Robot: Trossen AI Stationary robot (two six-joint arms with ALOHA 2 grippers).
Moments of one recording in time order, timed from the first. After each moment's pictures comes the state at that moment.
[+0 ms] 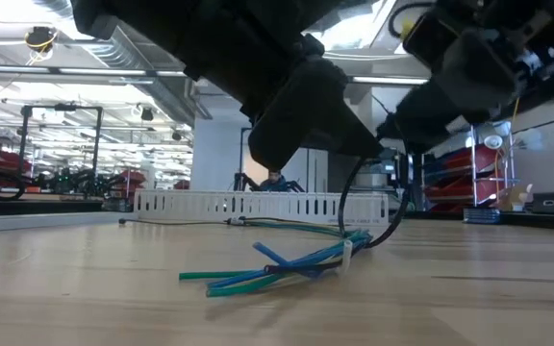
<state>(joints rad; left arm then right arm) -0.44 2.05 1.22 0.26 -0.72 0.19 0.29 1.48 0.46 0.58 -0.07 0.31</state>
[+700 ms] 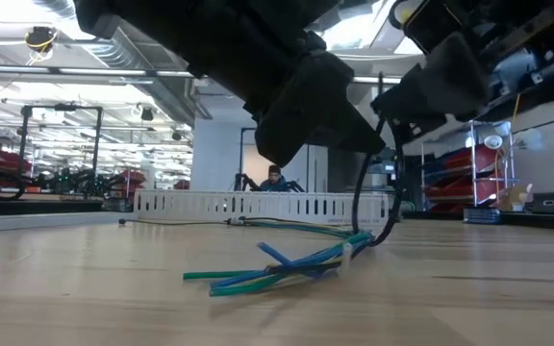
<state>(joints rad) -0.44 2.05 1.22 0.27 -0.73 0.19 0.31 1.54 0.46 0.73 0.00 0.16</state>
